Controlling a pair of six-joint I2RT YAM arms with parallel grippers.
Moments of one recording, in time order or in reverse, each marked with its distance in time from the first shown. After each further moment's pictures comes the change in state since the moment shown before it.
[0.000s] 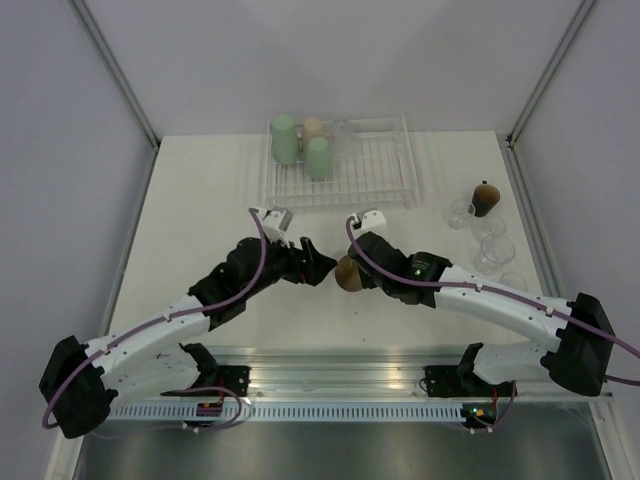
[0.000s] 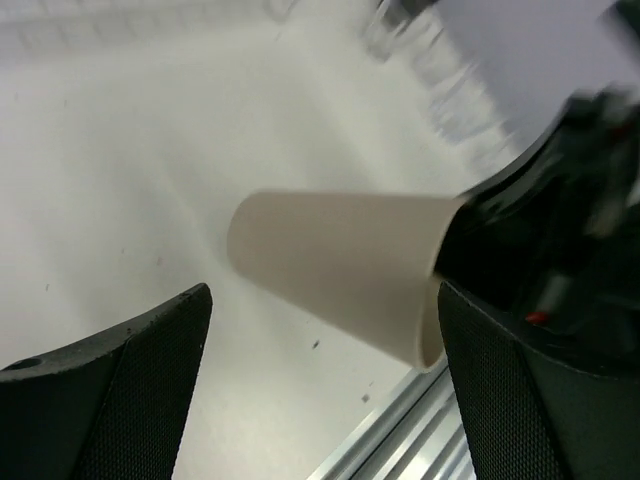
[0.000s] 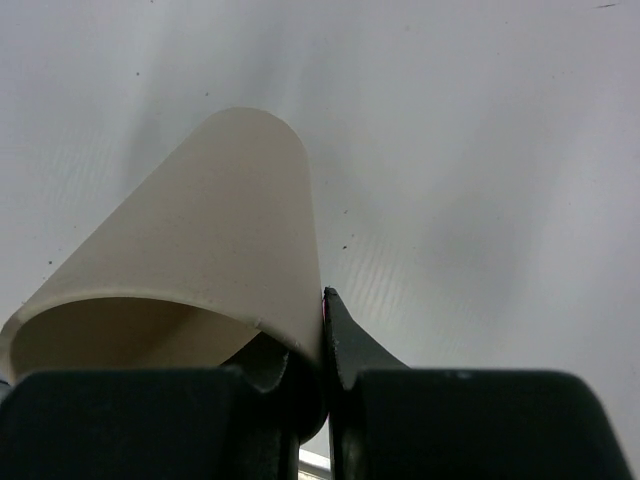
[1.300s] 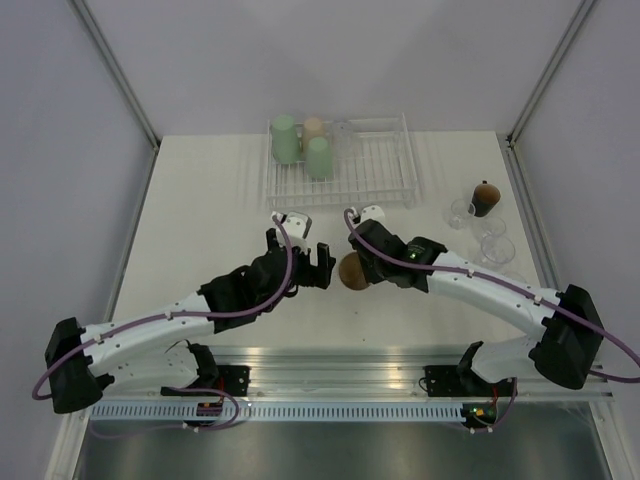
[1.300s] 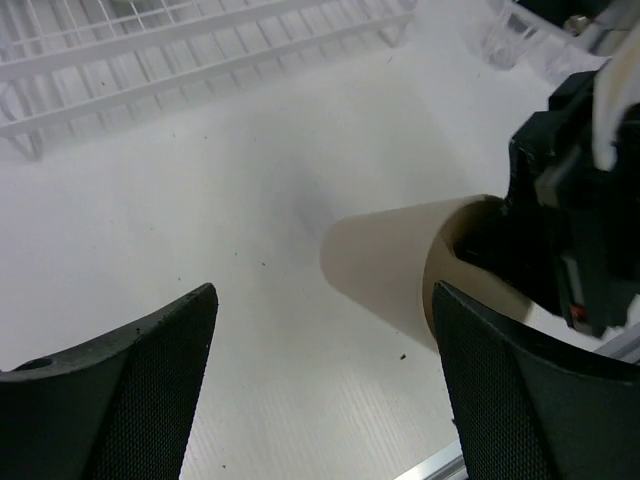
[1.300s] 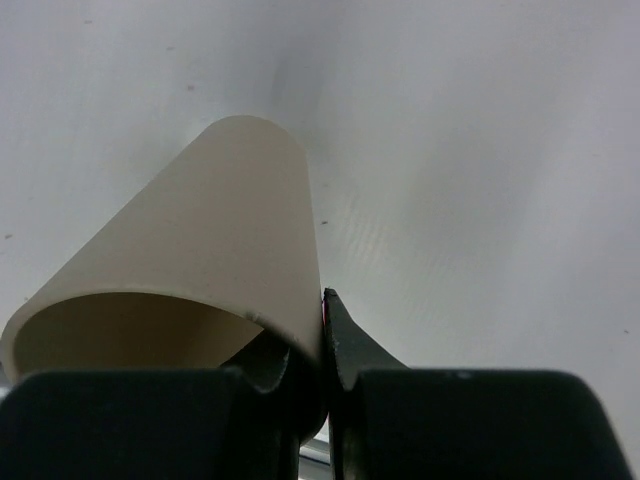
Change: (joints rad) left arm -0.336 0.122 0.189 -0.325 -0.608 0.183; right arm -0.050 0.078 0.093 -0.099 -0.122 -0.023
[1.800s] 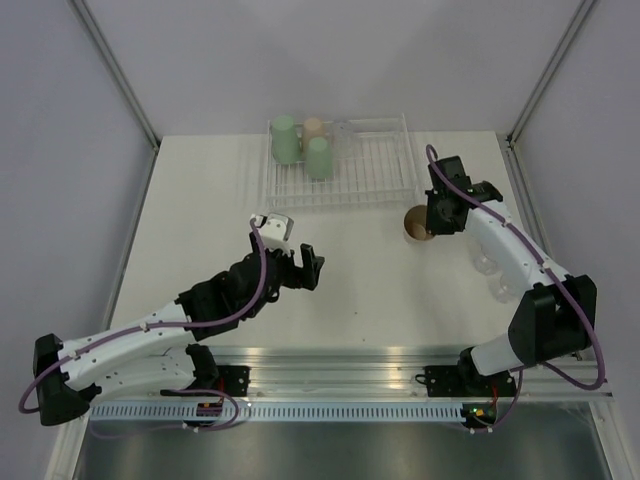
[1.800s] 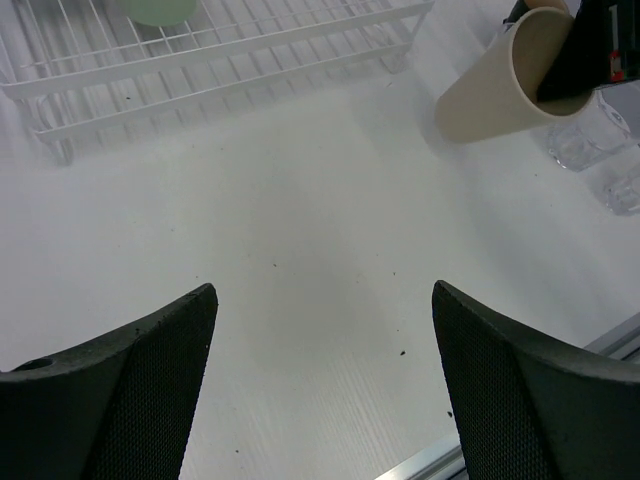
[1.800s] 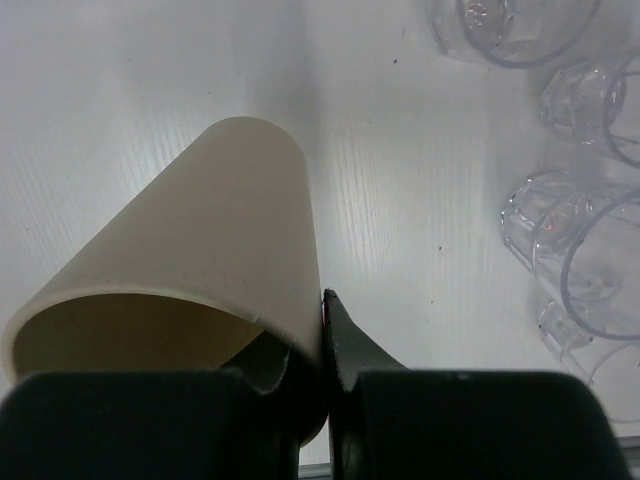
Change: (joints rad) left arm 0.000 -0.162 -0.013 -0.056 -0.031 0.000; right arm -0.669 0.110 0.171 -0.175 -0.148 -0.155
